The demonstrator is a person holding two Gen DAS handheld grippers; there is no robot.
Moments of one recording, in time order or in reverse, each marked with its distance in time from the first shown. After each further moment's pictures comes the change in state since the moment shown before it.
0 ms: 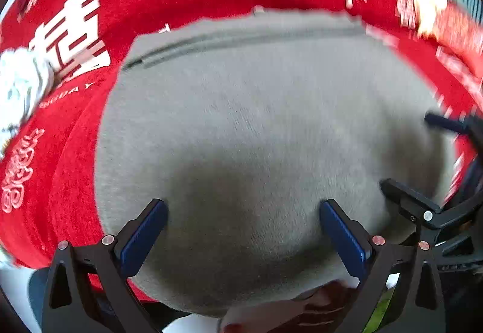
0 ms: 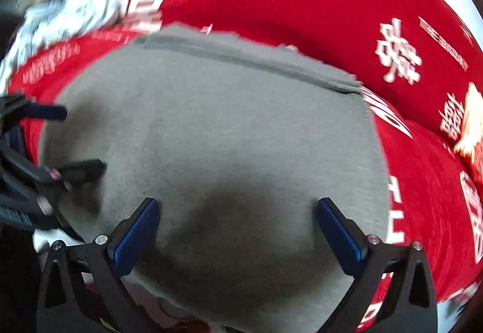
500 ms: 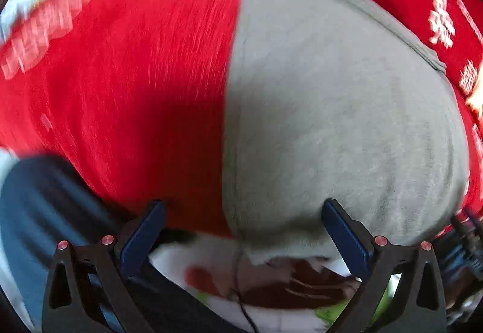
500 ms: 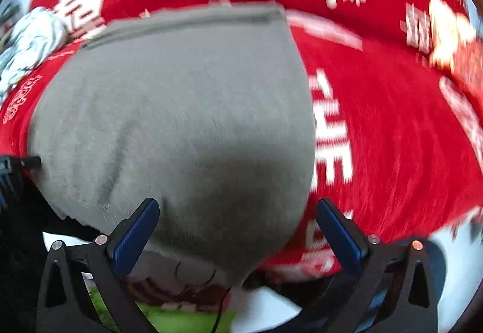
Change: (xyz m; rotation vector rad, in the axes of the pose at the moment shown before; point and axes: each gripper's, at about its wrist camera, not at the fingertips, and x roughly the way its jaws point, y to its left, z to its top) left arm 0.016 0.119 -0.059 -0.518 0.267 -0.126; right arm -0.022 -0.078 -0.054 0.343 0.193 0.023
